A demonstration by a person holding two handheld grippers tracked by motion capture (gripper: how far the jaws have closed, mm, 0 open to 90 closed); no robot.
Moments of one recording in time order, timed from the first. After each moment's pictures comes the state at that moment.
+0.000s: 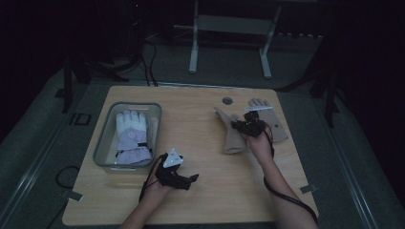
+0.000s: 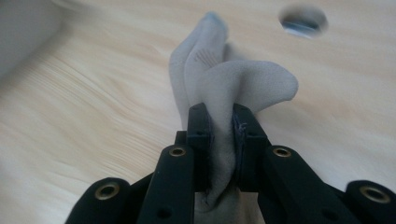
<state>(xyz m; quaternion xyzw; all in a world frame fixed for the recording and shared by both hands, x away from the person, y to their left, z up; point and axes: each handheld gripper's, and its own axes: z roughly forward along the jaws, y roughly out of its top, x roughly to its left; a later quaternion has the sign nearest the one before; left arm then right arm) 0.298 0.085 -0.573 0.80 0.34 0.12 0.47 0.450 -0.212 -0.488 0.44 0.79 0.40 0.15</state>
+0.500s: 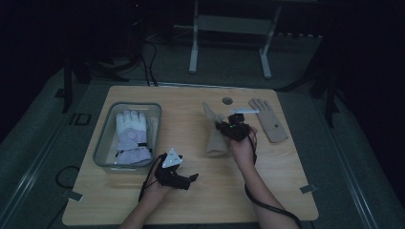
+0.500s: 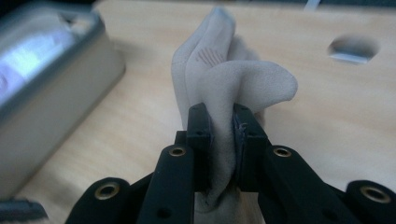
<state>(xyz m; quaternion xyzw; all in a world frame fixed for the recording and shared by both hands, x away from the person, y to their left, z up) 0.297 0.087 -0.572 0.80 0.33 0.13 0.48 0.416 -0.154 -0.492 0.47 0.77 0.41 0.15</state>
